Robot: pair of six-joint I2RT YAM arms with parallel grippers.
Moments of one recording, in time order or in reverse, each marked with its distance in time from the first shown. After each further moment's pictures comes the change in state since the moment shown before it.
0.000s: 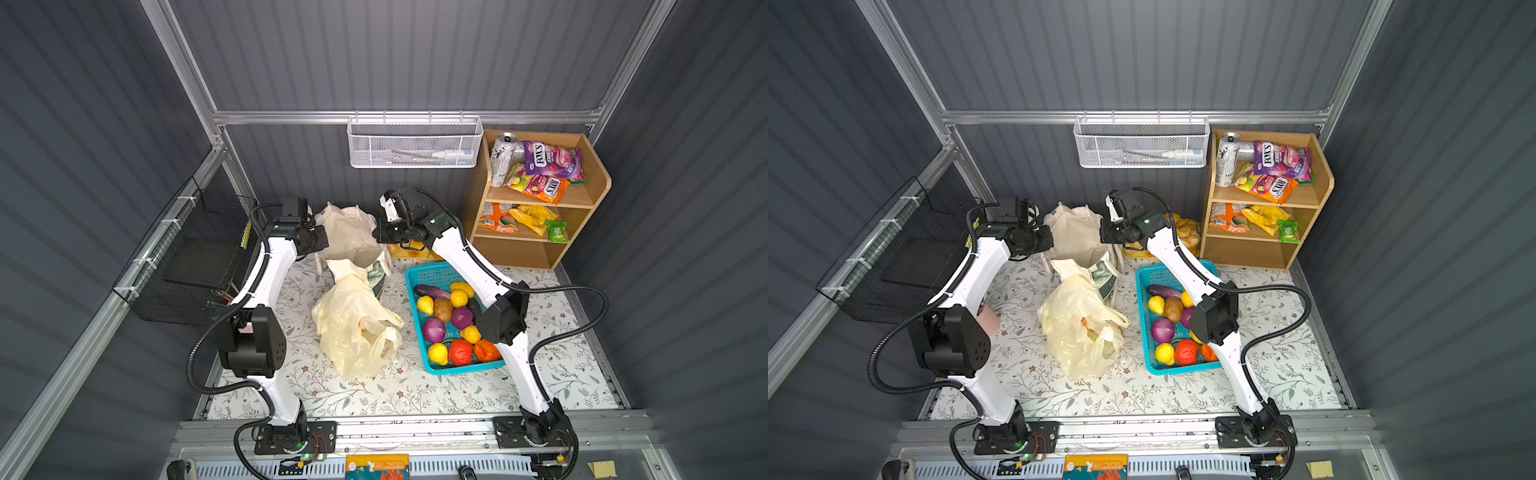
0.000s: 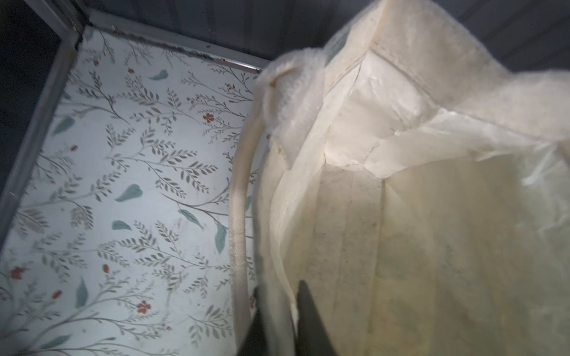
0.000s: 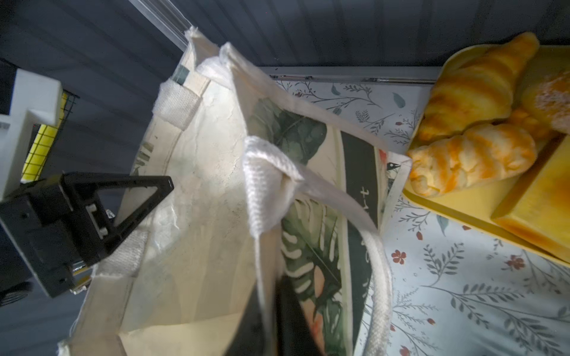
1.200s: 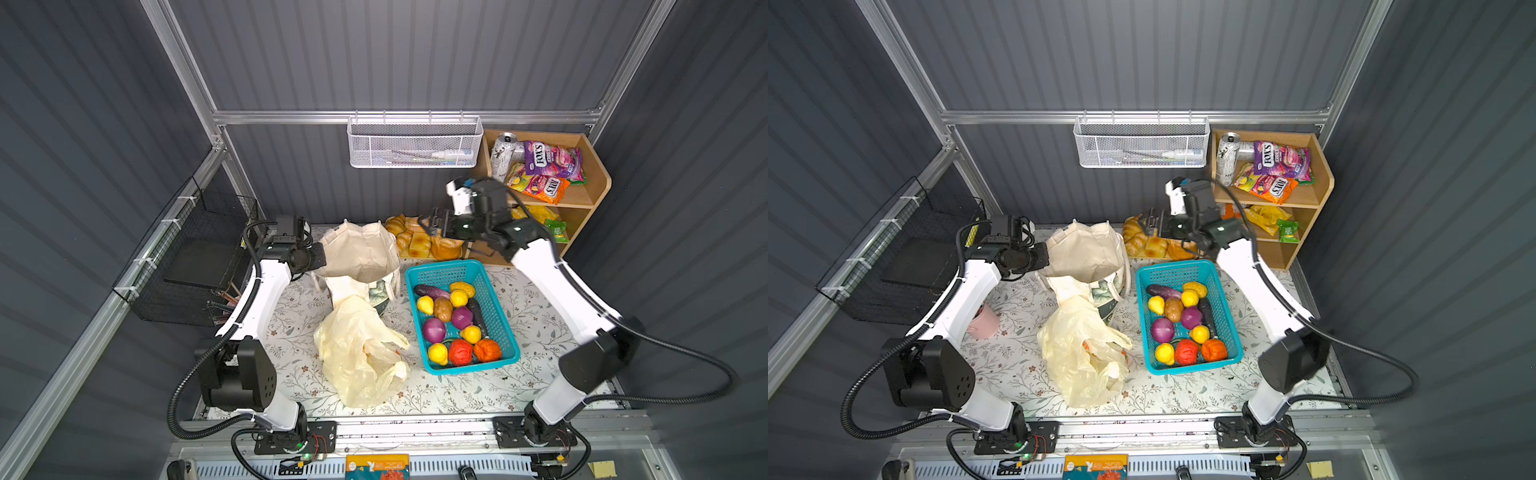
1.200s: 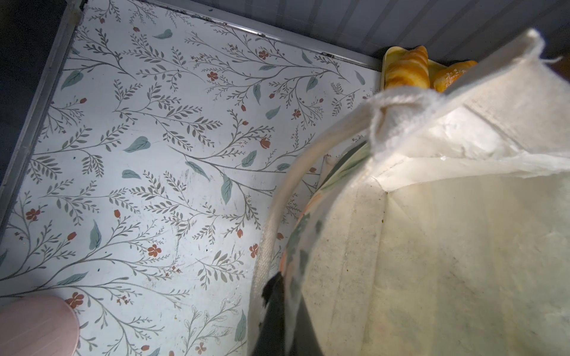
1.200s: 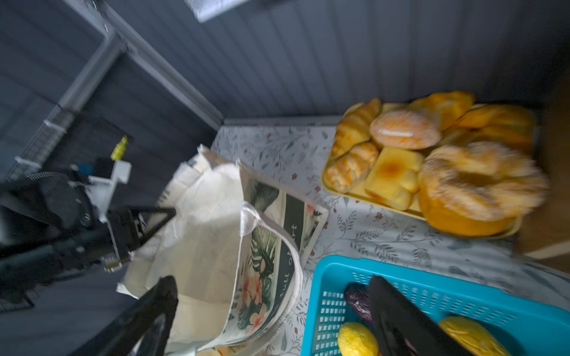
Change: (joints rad) left arm -0.009 -0.229 -0.268 0.032 0.000 0.008; right arm -0.240 -0.734 -0.756 0.225 -0.047 -0.038
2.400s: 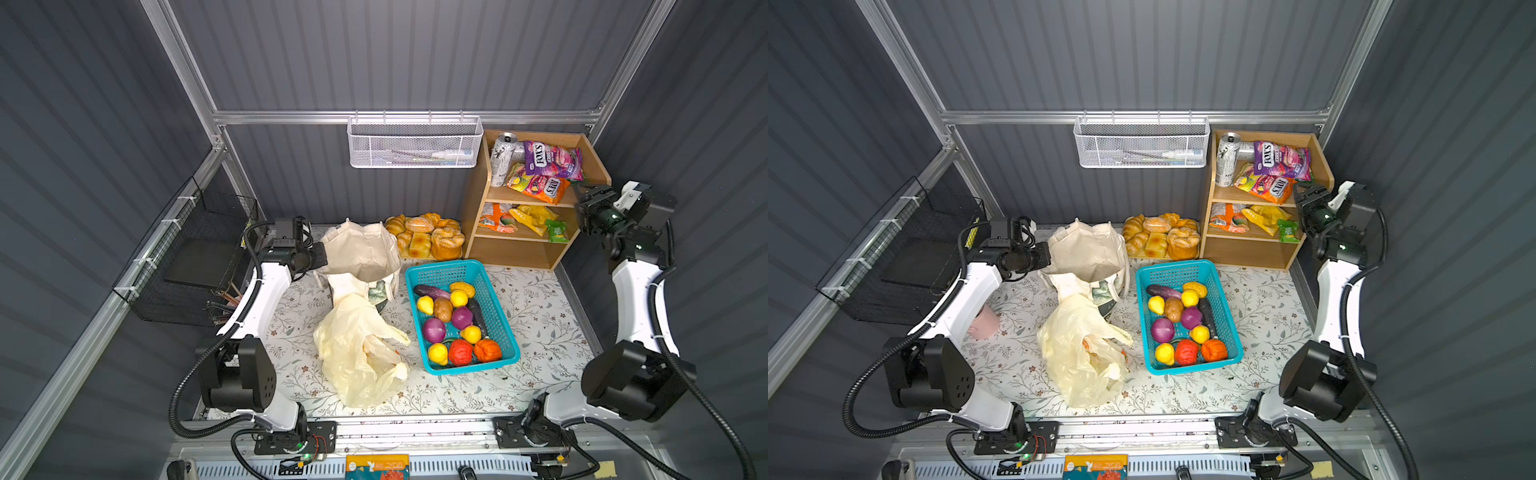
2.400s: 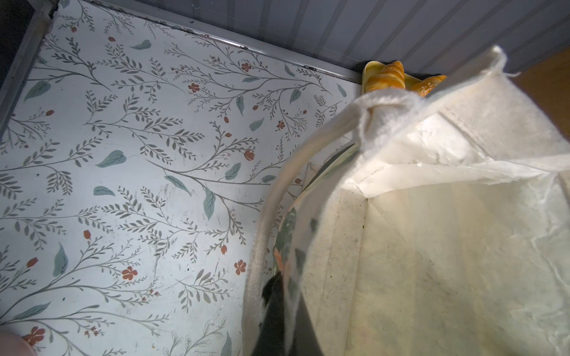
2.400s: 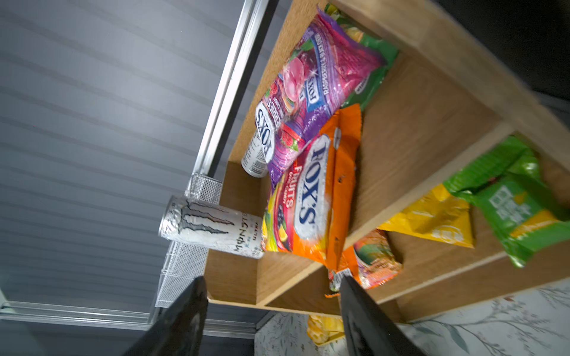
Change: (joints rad) left arm 0.006 -0.003 -0.059 0.113 0.074 -0.011; right arm -0.854 -0.076 -0.222 0.459 -0.335 0.576
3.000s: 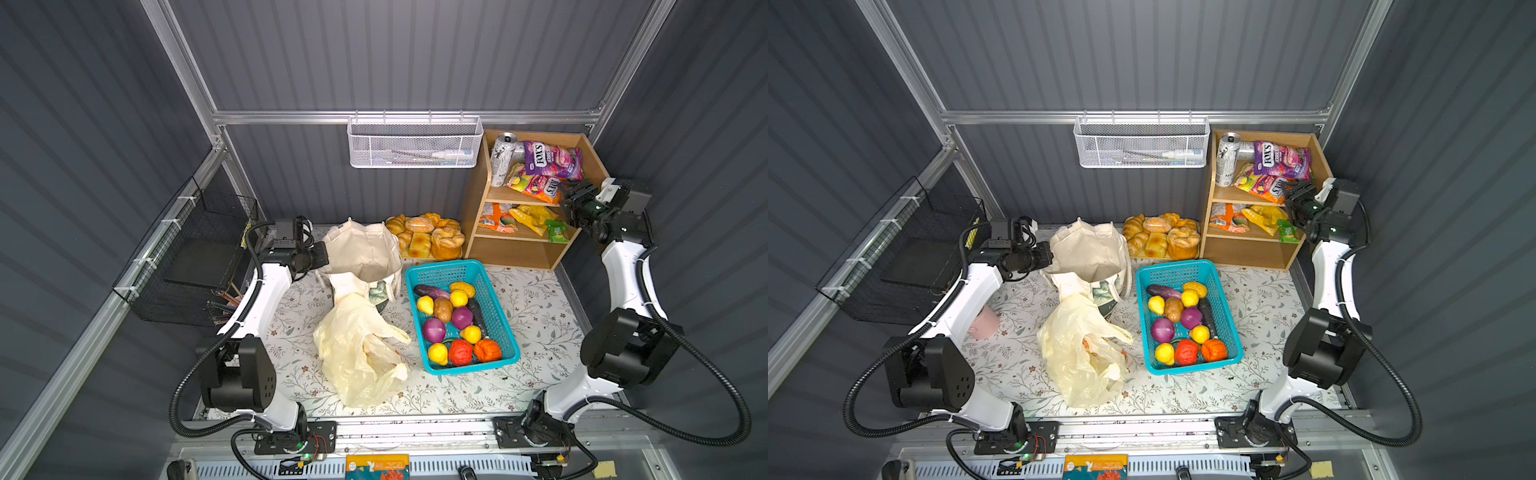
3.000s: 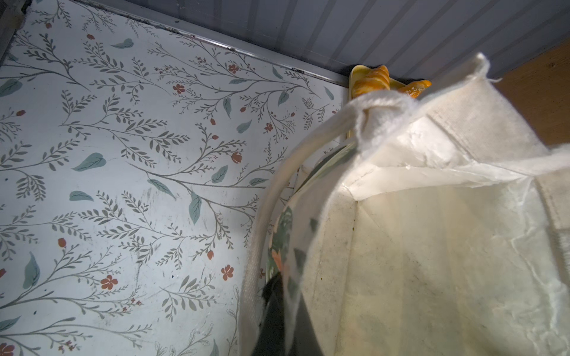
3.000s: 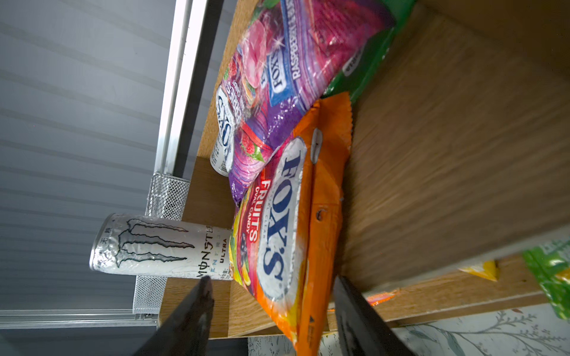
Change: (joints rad) left arm 0.000 0.000 -0.010 0.027 0.037 -0.016; right arm 0.048 0.187 0.136 -0.069 -0.008 -0.043
